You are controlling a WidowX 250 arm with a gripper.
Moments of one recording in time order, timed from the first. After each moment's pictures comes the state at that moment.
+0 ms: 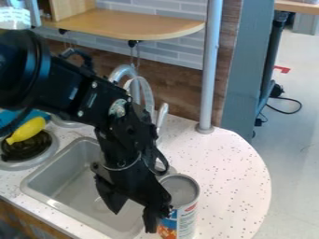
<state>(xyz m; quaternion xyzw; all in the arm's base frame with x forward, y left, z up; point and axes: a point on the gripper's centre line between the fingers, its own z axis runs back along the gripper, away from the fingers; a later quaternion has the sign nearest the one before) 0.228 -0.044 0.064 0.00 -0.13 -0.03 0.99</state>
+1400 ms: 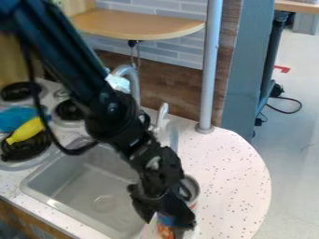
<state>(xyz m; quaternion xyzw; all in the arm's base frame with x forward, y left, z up) 0.294 -0.049 -0.015 0.00 -0.18 -0.02 0.98</state>
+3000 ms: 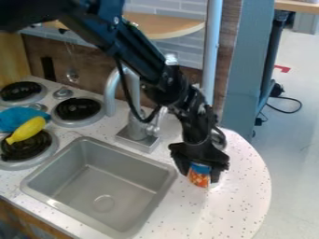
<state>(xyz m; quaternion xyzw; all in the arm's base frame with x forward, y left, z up) 0.416 -0.054 -0.014 -0.03 -0.19 0.05 0.98</state>
